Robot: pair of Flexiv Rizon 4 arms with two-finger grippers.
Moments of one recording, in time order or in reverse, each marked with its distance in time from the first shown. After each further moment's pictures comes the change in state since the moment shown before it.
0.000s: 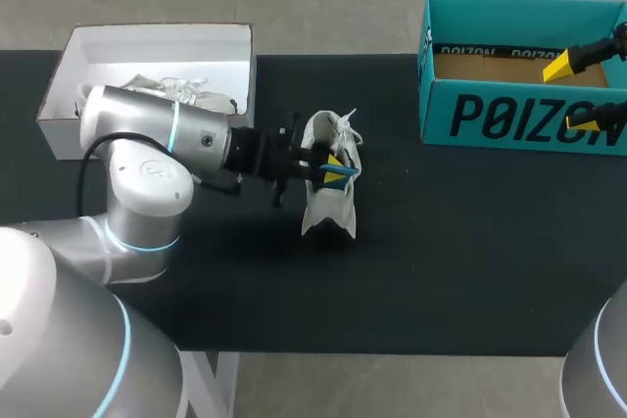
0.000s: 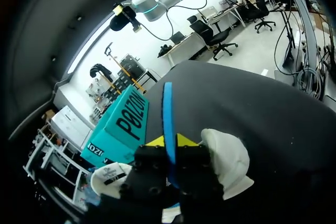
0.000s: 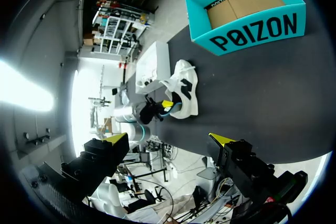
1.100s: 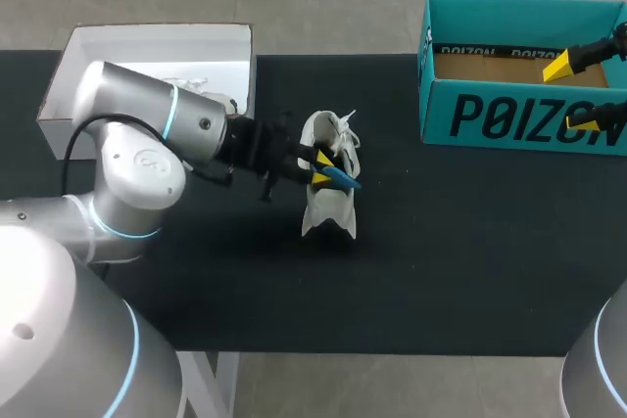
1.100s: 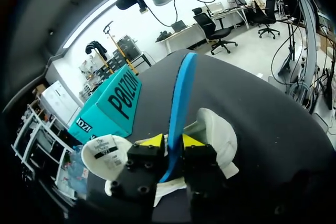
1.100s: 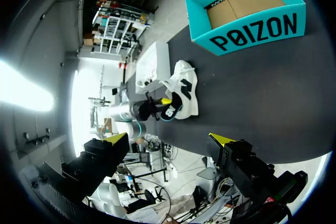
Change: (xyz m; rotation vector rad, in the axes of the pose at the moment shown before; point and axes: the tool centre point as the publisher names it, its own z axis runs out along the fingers) left arm 0.008 0.023 -0.016 -0.127 0.091 -0.155; right arm 0.000 0.000 0.000 0.000 0.000 0.000
